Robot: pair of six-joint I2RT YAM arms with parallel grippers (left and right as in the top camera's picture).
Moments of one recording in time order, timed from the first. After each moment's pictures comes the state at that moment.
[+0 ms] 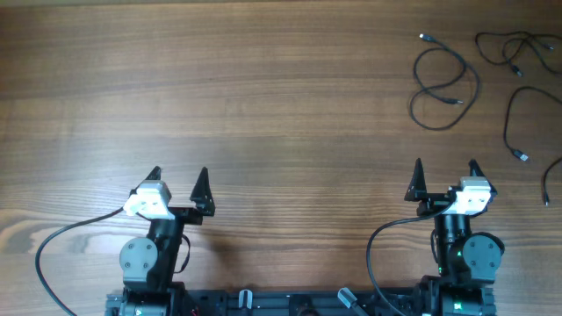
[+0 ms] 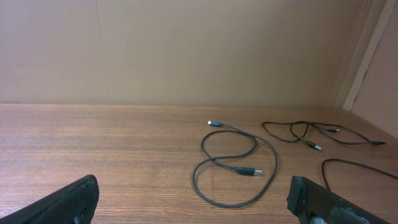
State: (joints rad) left arm -0.05 0.01 0.02 -0.07 0.08 -0.24; right arm -0.11 0.02 0.01 0.00 -0.06 -0.04
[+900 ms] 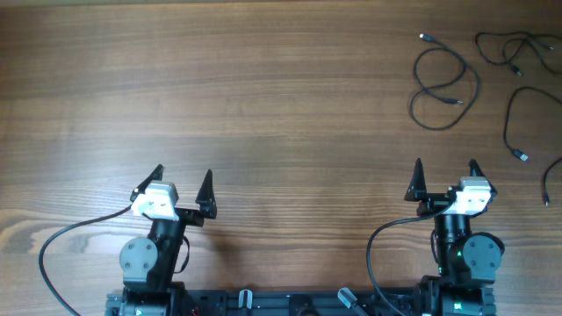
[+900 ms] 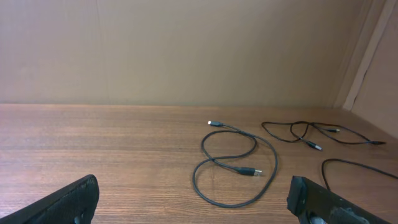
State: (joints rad) left arm -0.05 0.01 0.02 -0.07 0.11 -0.13; right arm -0.11 0.02 0.01 0.00 -0.06 -0.04
